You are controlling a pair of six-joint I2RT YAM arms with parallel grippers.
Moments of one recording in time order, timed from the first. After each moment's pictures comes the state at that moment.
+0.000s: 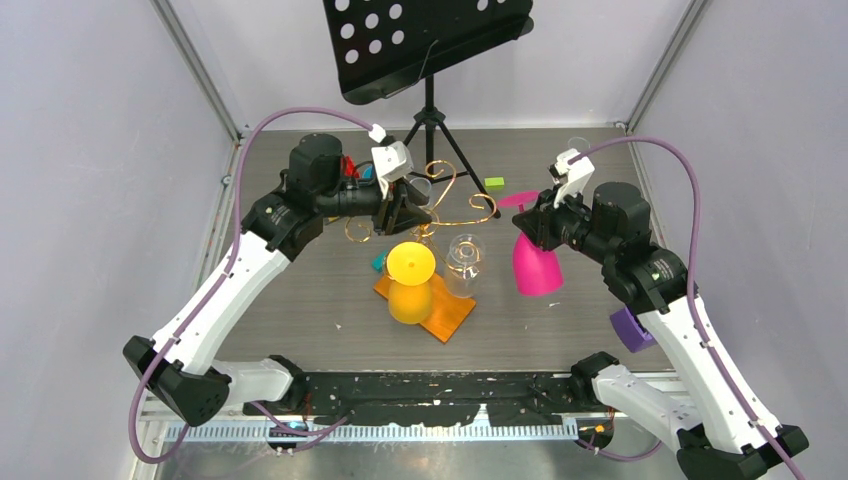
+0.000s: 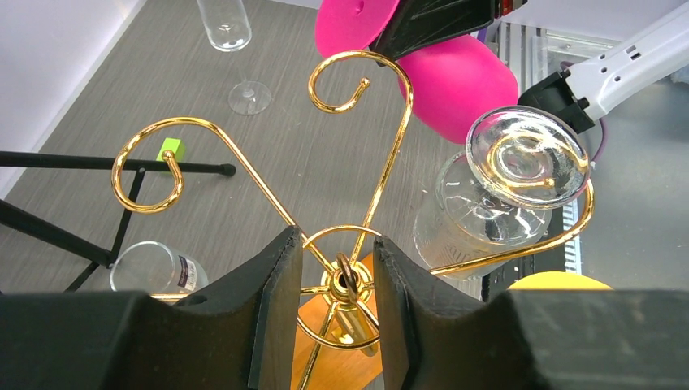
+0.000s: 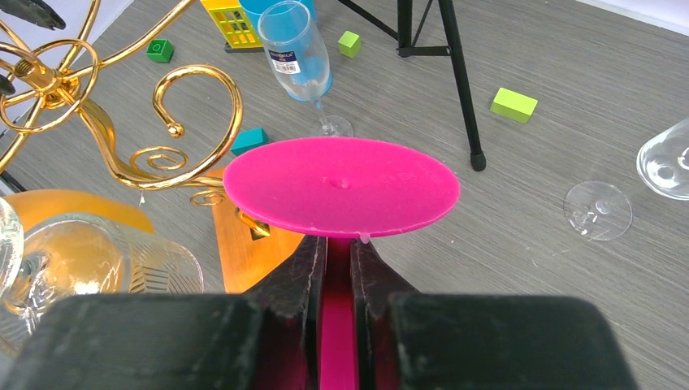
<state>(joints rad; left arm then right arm) -0.58 1.25 1.41 -0.48 0.74 0.21 0.42 0.86 1.12 -0.59 -0.21 0.08</state>
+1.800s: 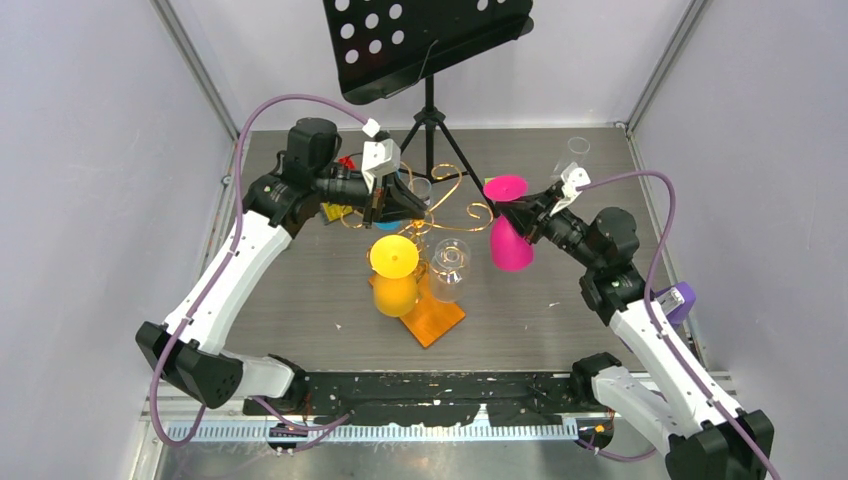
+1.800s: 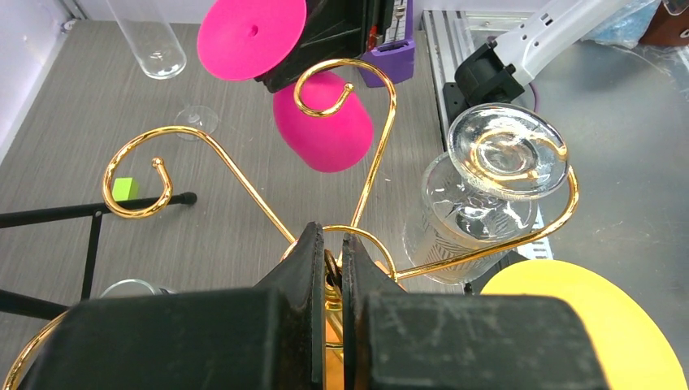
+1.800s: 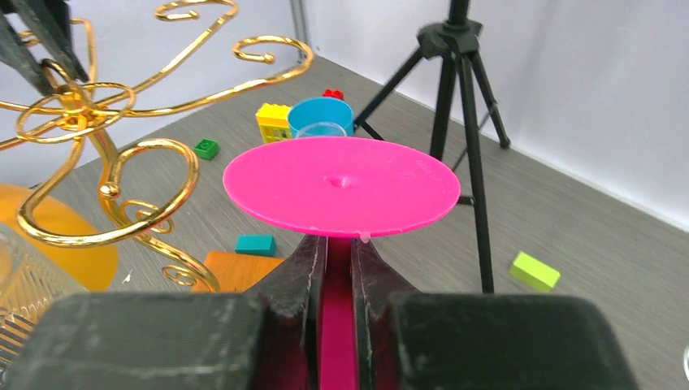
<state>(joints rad) -0.46 1.35 1.50 -0.61 1.06 0.40 0.30 0.82 0.69 0.21 -0.47 0.09</state>
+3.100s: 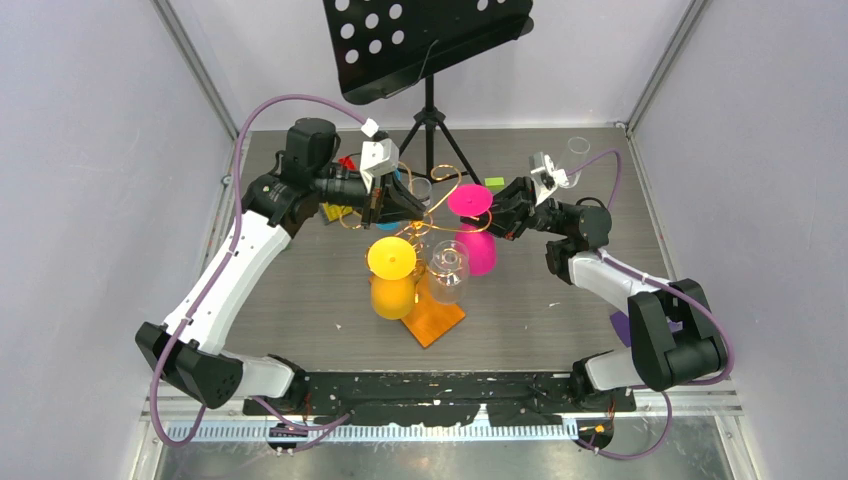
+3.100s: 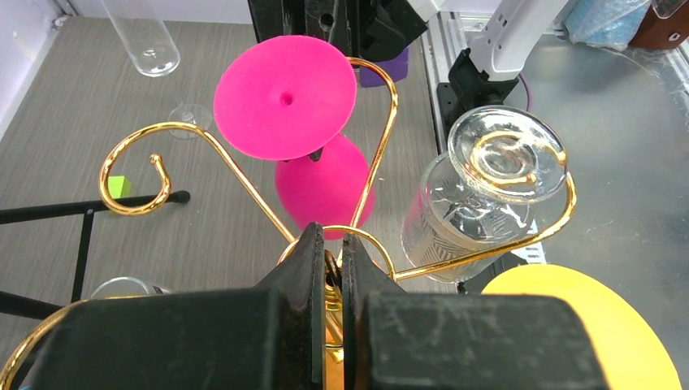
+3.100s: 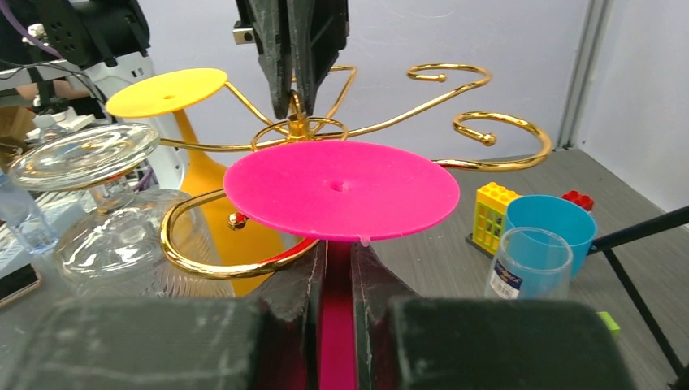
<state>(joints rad) -0.46 1.35 1.50 -0.62 1.08 0.39 0.29 1.39 0.67 1.44 -1.10 0.72</state>
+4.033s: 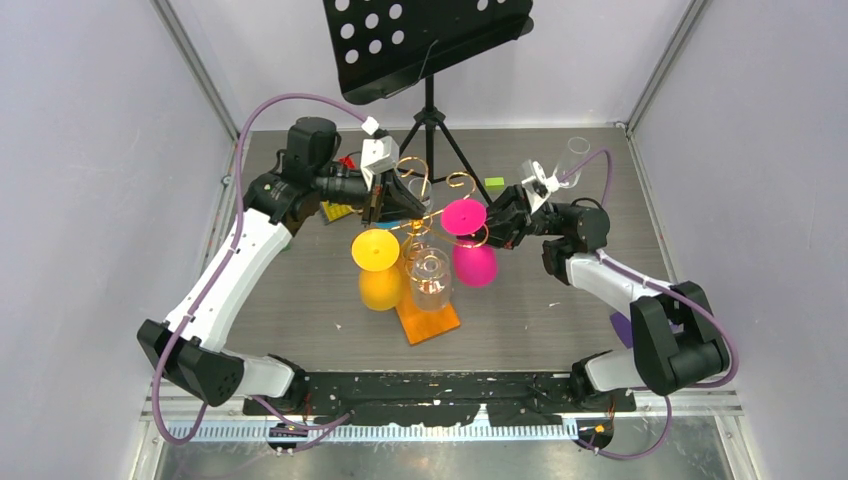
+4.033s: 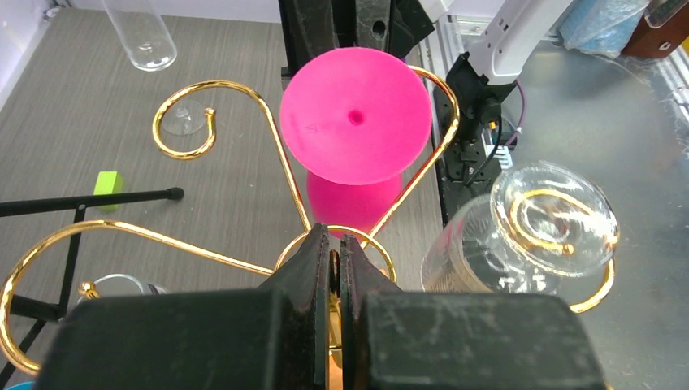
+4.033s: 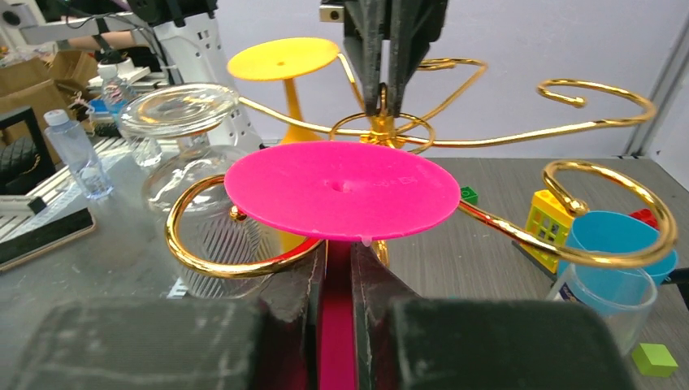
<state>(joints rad) -0.45 1.36 1.50 -0.62 1.08 0.37 0.33 1.38 0.69 1.46 -1.22 0.77</state>
